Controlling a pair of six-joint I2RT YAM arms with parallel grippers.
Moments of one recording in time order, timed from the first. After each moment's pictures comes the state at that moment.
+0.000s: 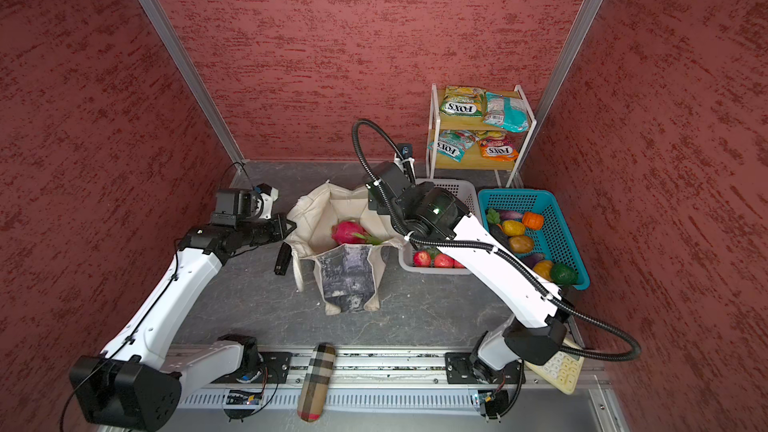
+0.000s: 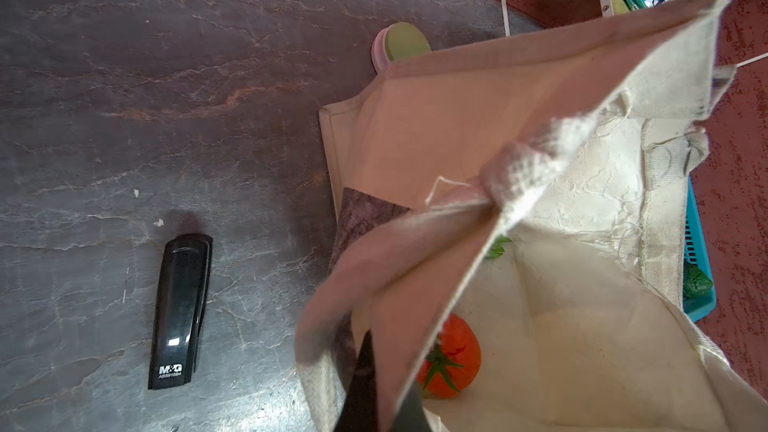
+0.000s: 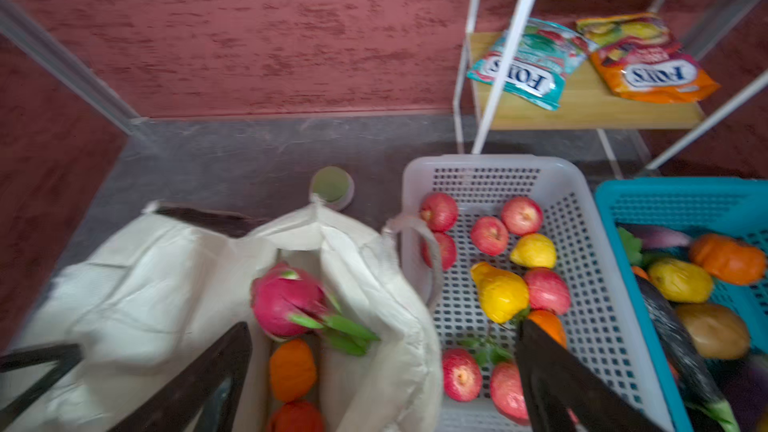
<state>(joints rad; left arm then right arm) -0.11 1.12 1.04 -0.74 0.36 -0.35 0.84 1.49 1.79 -1.09 0.67 0.66</state>
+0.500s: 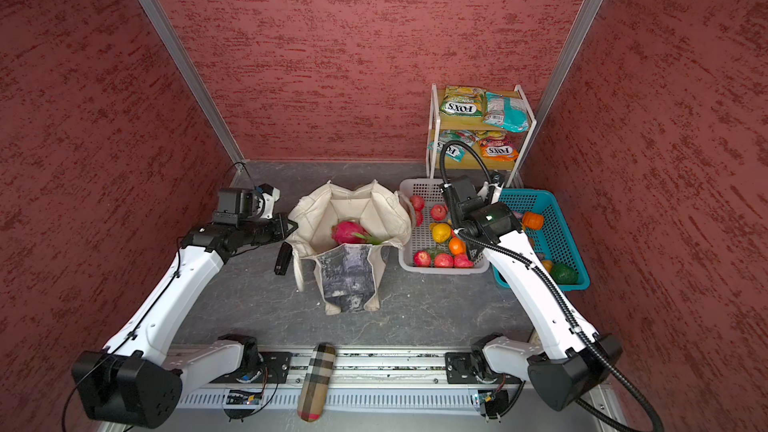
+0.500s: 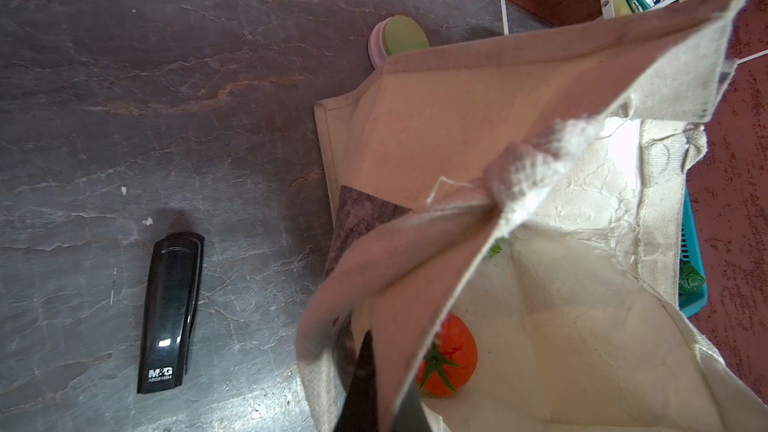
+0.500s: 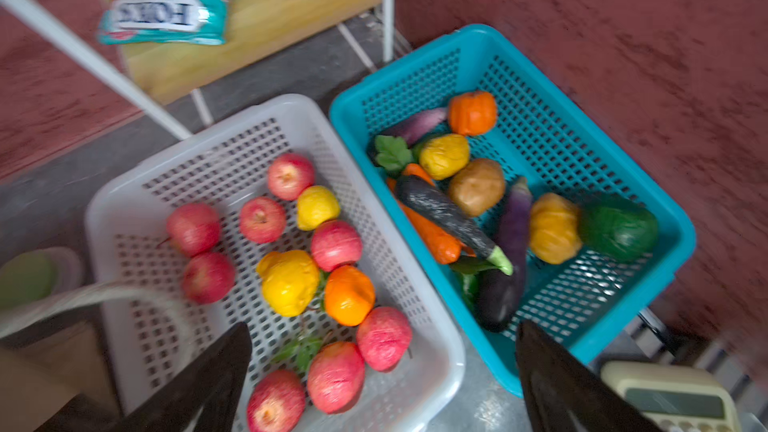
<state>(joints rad) -0.11 1.14 1.04 -0.74 0.38 -0.35 0.35 1.25 1.37 -1.17 0.70 0.84</state>
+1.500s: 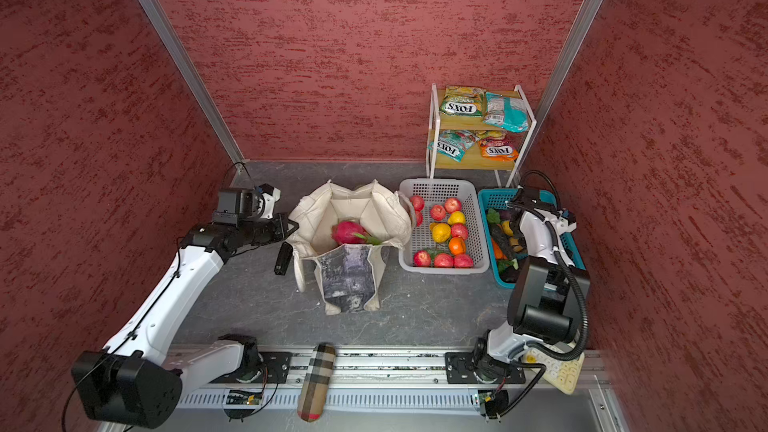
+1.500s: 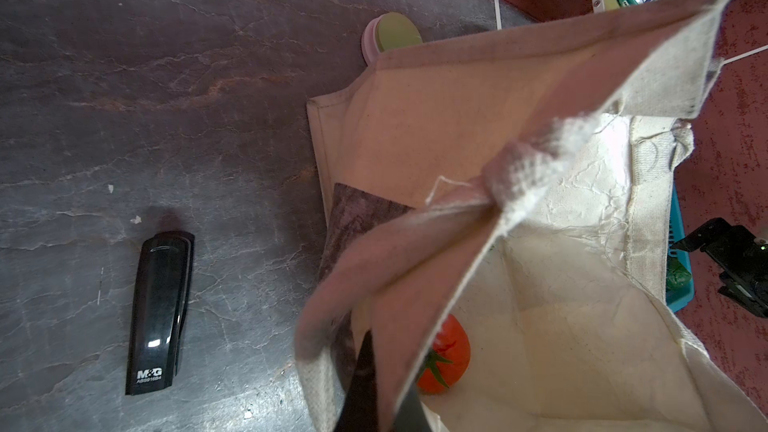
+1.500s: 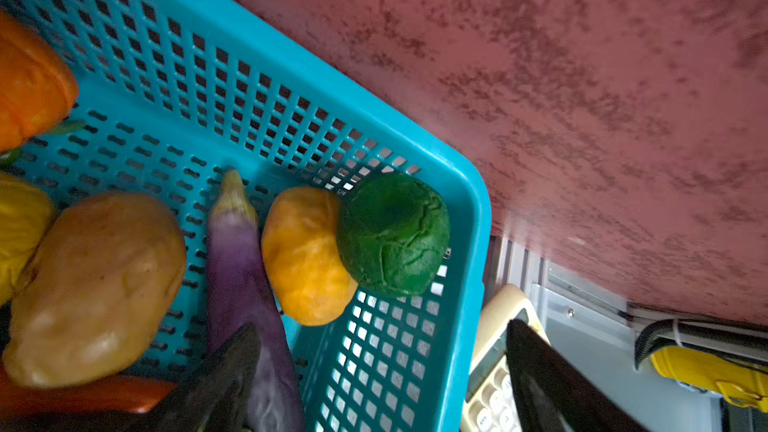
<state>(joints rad) -0.11 1.14 1.04 -0.74 0.40 -0.36 -0.34 1.58 1.20 -1.01 0.74 0.70</state>
